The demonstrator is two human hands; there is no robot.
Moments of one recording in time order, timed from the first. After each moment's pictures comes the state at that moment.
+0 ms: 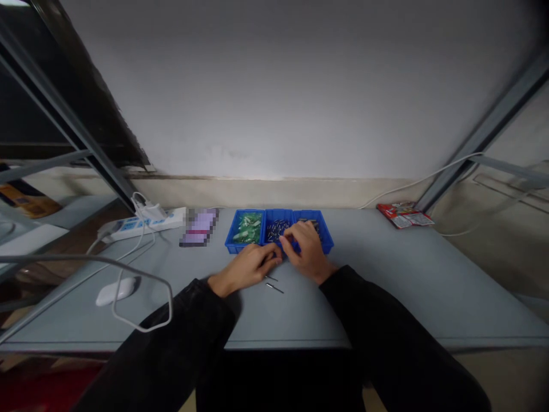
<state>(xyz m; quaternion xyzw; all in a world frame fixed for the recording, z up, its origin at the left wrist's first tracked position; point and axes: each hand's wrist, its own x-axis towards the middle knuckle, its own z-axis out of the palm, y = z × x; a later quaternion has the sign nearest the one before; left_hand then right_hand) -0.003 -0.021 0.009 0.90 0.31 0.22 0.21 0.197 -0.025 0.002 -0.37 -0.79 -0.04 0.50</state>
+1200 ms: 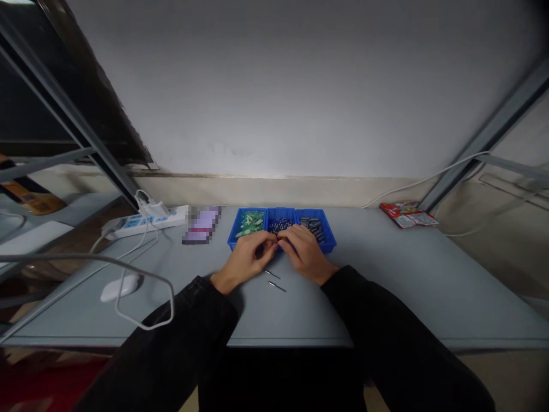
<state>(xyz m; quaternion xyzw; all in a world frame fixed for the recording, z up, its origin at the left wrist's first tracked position) -0.004 -0.020 0.009 0.86 0.31 0.39 0.13 0.195 -0.027 -0.001 -0.34 -0.84 0.02 0.43</state>
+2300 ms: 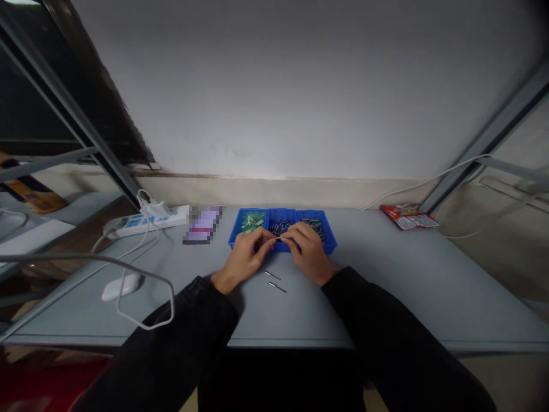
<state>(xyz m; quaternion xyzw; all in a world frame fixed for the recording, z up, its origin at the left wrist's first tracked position) -0.005 -0.018 0.009 0.81 0.36 0.42 0.19 0.196 -0.019 -0.011 -0.32 -0.80 -0.03 0.51</state>
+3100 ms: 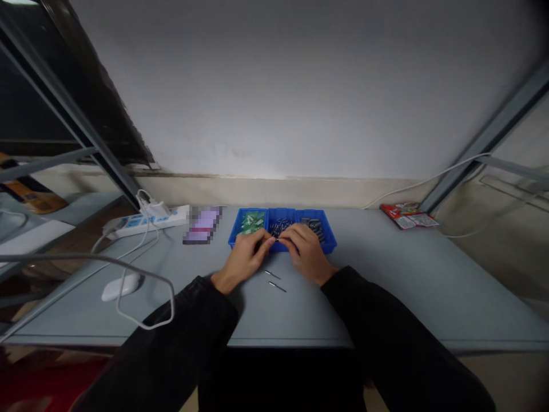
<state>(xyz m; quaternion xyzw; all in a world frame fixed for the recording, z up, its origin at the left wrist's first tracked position) -0.006 -0.018 0.011 0.83 0.35 0.39 0.19 0.194 -0.021 -0.009 -0.33 -0.81 -0.02 0.48</state>
